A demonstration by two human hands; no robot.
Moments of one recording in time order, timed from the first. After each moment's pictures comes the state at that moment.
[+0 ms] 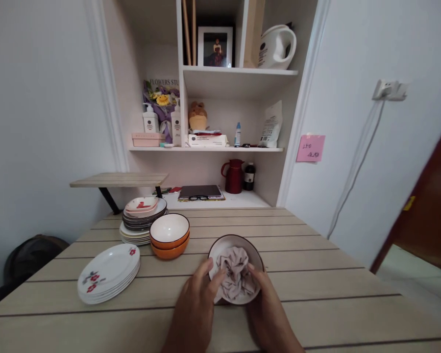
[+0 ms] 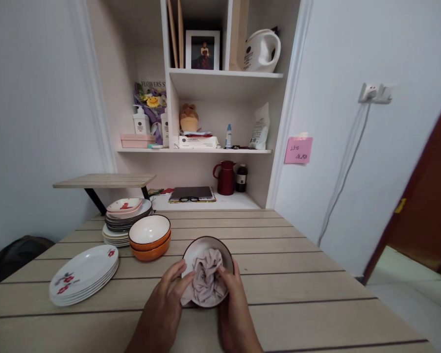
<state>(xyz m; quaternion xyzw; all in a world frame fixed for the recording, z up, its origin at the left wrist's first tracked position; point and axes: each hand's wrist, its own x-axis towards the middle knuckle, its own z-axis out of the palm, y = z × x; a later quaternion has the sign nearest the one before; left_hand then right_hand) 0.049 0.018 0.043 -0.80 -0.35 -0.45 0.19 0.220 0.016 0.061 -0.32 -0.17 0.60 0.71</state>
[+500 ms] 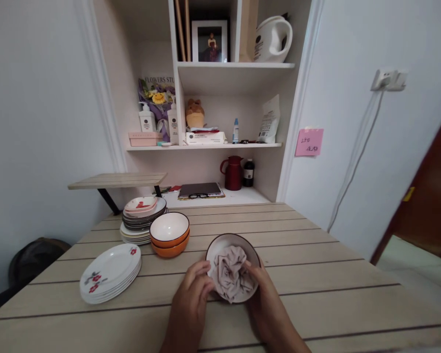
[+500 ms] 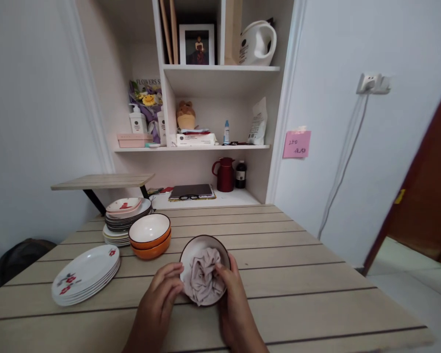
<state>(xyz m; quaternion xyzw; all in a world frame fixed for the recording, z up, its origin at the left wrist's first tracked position) 0.042 0.015 0.056 -0.77 -0.38 -0.51 -0.01 0.218 0.014 0.067 -0.32 -0.20 0.60 0.70</state>
